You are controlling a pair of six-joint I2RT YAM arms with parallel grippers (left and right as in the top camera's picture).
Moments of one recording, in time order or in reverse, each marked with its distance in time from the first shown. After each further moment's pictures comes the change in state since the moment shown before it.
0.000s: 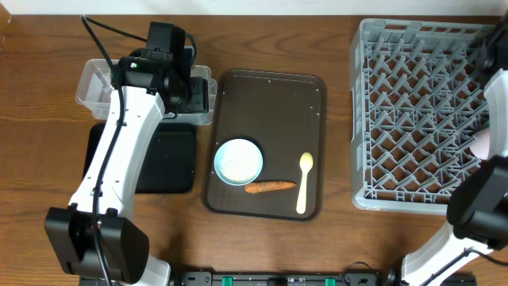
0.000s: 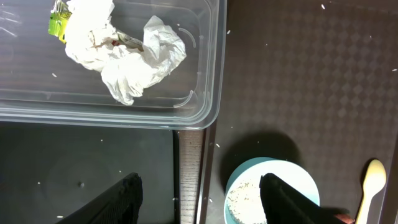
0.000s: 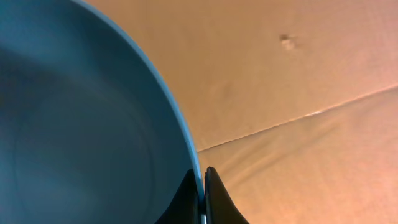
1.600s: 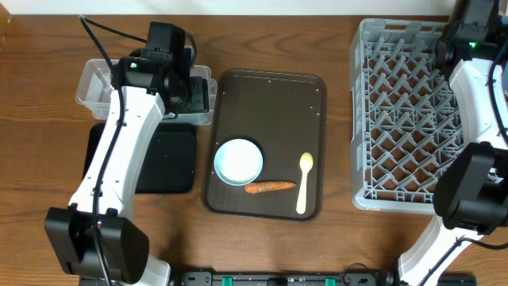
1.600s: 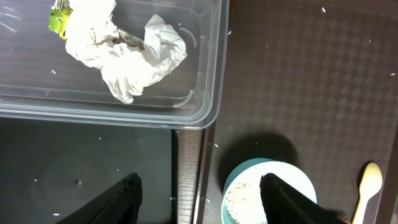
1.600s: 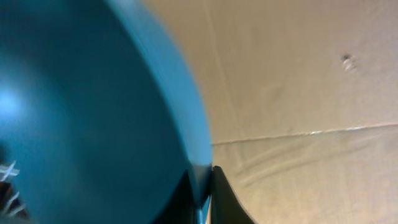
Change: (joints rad) left arm 0.000 0.000 -0.001 0.000 0.000 -0.021; right arm 0.151 0.063 0.031 -0.280 0.039 0.131
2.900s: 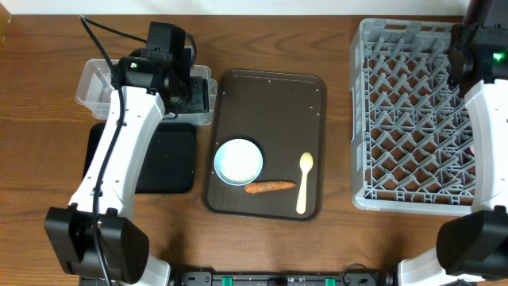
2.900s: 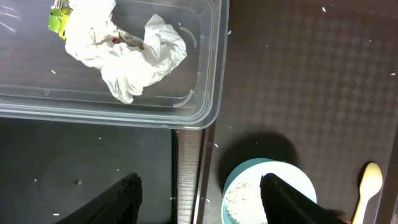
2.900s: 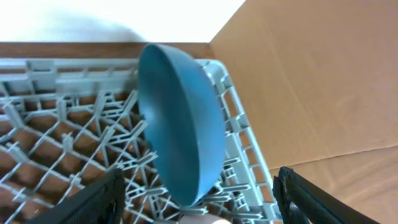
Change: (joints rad) left arm 0.000 0.000 0.000 0.000 0.000 0.000; right arm 0.050 -0.292 -0.029 -0.199 -0.428 0.291
